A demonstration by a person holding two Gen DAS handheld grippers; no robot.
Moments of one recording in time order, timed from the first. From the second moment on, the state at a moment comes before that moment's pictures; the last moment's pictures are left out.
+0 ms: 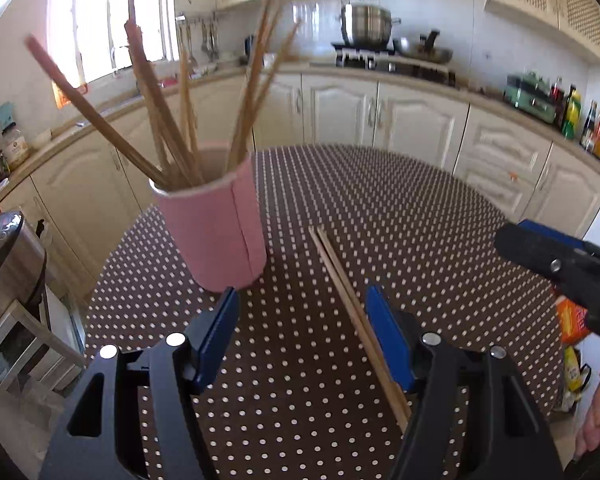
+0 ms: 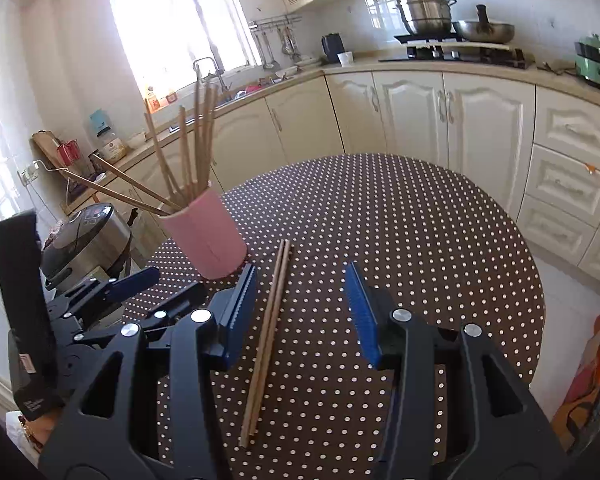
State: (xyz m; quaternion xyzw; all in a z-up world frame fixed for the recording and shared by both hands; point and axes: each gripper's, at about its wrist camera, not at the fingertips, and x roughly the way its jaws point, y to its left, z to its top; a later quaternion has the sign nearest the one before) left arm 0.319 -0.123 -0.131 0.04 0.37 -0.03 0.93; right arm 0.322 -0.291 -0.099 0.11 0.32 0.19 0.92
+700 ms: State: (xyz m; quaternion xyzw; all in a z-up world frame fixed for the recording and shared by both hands) left arm 0.380 -0.158 -0.186 0.09 0.43 -0.02 0.90; right arm 0.347 -0.289 -0.145 0.12 0.36 0.19 0.91
